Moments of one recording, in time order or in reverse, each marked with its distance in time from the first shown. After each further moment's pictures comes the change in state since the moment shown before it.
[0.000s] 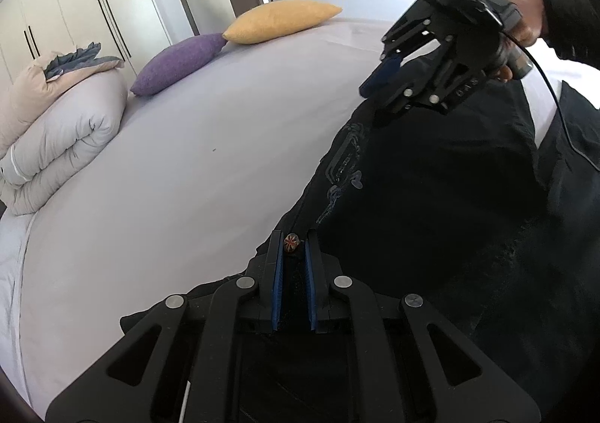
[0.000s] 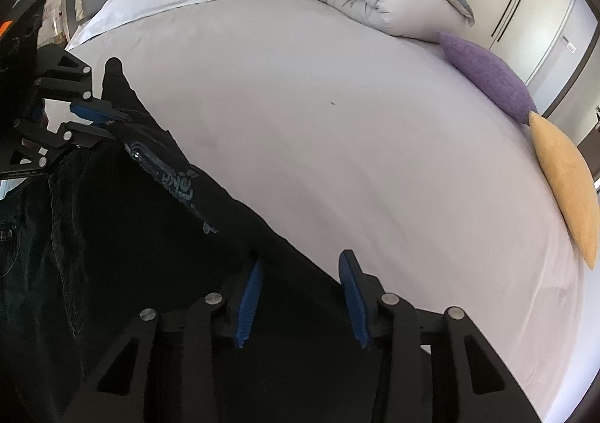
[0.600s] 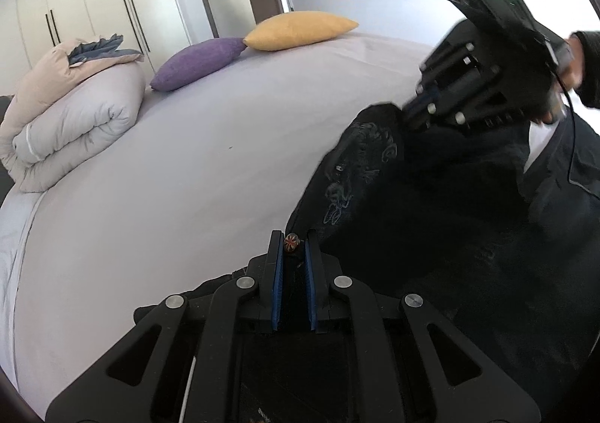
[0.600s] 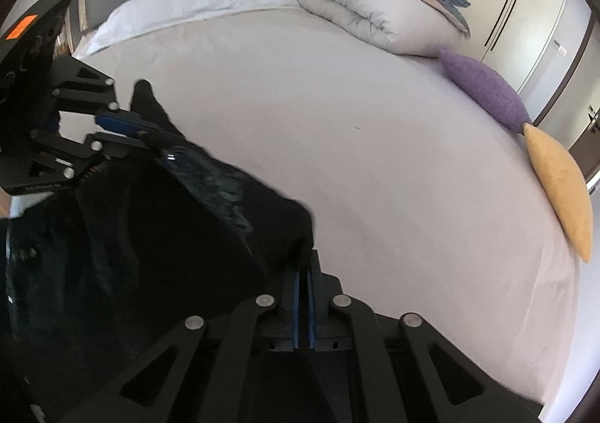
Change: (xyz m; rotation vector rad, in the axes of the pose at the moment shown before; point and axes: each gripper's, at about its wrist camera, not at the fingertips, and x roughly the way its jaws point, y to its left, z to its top) left arm -0.036 0.000 -0.007 -0.088 -0.034 0.035; right arm -0.025 0.053 0.011 0.050 -0.084 0.010
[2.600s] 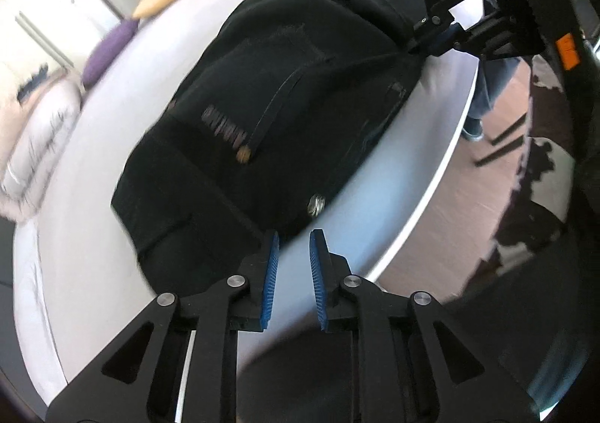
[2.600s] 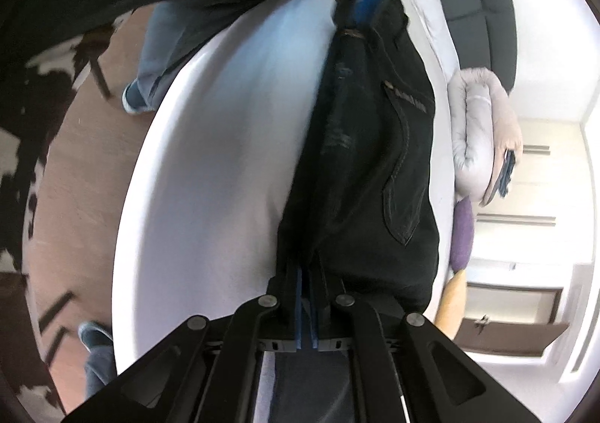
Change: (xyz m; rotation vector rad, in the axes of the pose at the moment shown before) left arm -0.176 -0.170 -0.189 0.363 0.312 -0.105; right arm -0.062 0.329 -0.222 -0.929 0.163 -0.413
